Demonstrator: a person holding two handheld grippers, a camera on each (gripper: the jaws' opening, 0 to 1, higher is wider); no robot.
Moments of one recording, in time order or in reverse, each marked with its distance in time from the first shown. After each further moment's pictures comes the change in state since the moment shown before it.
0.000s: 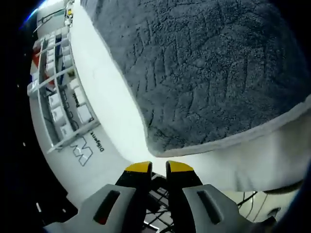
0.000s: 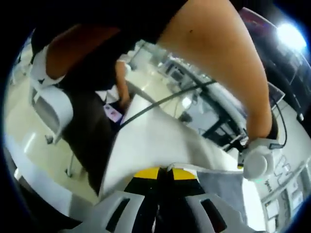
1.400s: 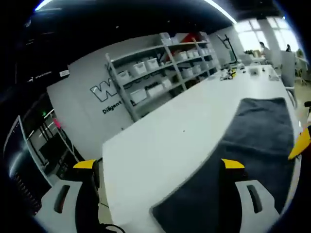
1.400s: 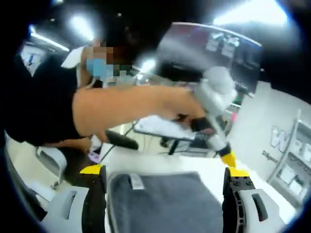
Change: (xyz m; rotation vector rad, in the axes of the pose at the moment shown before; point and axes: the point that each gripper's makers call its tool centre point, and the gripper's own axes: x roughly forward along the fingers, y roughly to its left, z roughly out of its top) left arm -0.129 0.139 0.022 -1.495 -0.542 0.166; right arm -0.163 -0.147 0.013 0.347 -0.224 -0.198
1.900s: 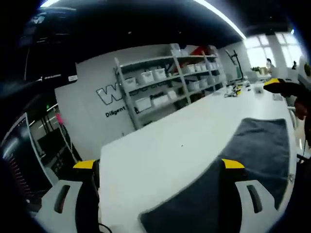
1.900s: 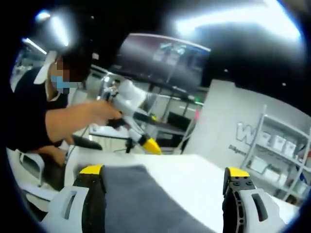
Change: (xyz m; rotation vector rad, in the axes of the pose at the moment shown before) left arm -0.010 -0.009 0.023 -0.113 -0.079 0.018; right arm -0.114 -0.126 0.001 0.043 0.005 -0.283
